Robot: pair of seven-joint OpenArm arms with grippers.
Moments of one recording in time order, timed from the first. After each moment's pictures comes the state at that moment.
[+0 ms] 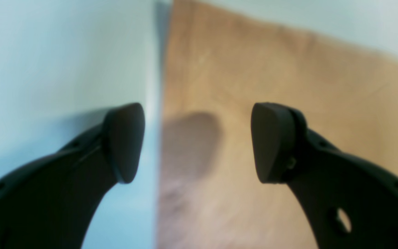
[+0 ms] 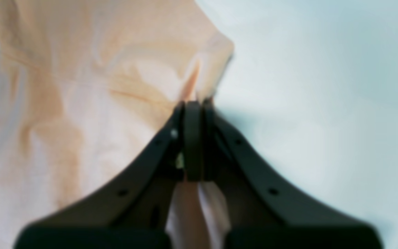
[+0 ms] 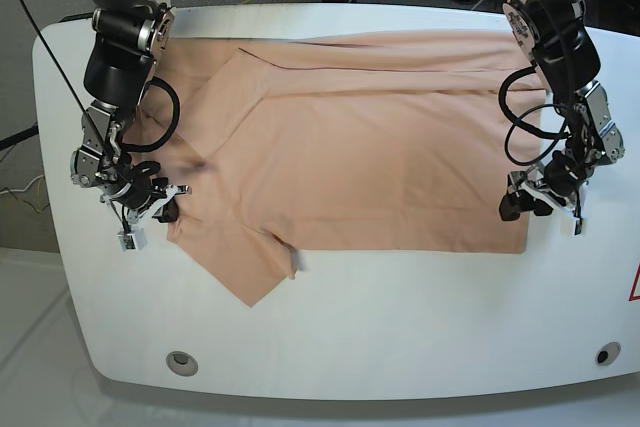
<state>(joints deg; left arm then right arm) -21.4 -15.9 -32.7 47.3 -12.7 -41.9 33.5 23.5 14.7 22.5 46.5 3.6 36.3 -33.0</state>
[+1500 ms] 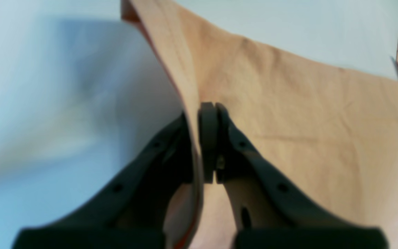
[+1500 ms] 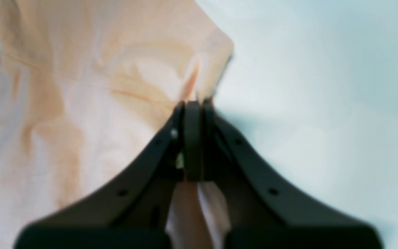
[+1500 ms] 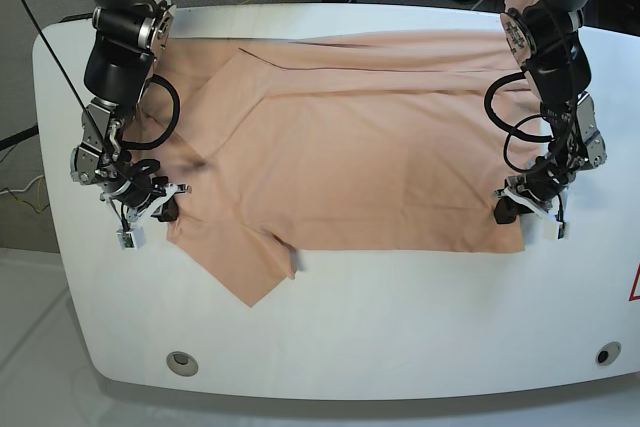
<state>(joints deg) -23.2 -14.9 -29.8 40.7 -13.0 -41.9 28.8 22.8 14.6 22.5 46.7 4.4 36.3 -32.5</state>
